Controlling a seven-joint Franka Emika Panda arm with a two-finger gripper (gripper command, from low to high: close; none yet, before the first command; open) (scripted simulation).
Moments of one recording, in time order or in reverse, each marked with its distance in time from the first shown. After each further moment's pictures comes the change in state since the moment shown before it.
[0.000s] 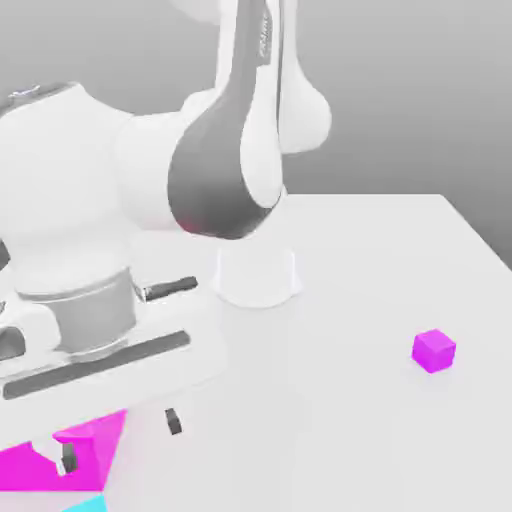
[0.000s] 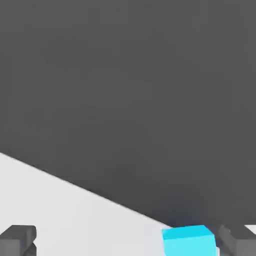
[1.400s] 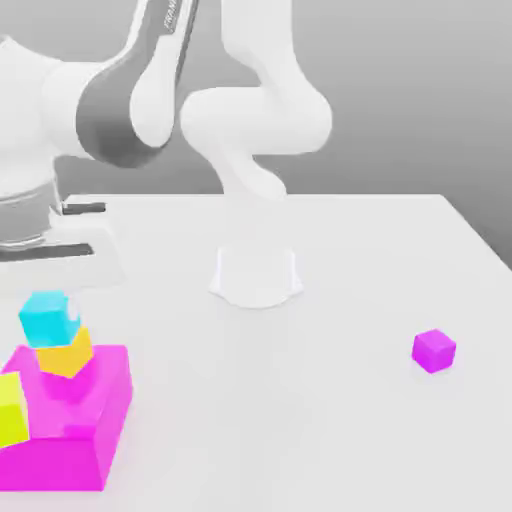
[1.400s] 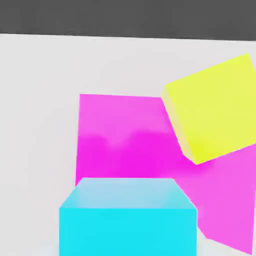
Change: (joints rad) arm -0.199 -0.496 -0.147 -0.373 -0.459 -0.136 0.438
